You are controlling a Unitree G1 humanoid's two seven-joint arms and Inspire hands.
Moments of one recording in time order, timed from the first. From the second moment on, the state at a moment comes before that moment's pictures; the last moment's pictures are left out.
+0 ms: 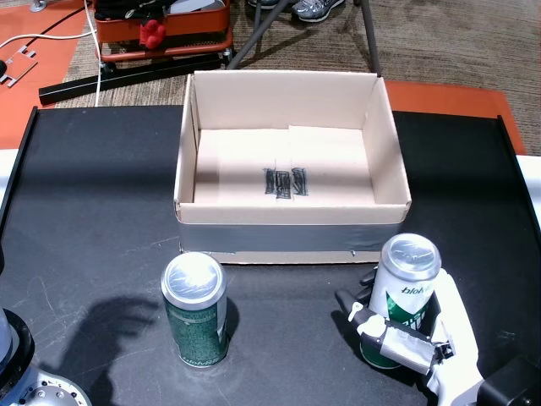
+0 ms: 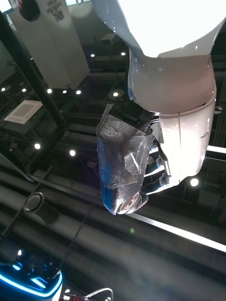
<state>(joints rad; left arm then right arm) -0.22 -0.14 0.29 0.10 -1.09 -0.96 -1.25 -0.18 -0.05 -0.06 0.95 0.03 -0.76 0.20</state>
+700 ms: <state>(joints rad) -0.22 -0.14 0.29 0.14 -1.07 -1.02 -1.25 -0.18 -0.05 -0.06 0.95 0.01 -0.77 0.17</state>
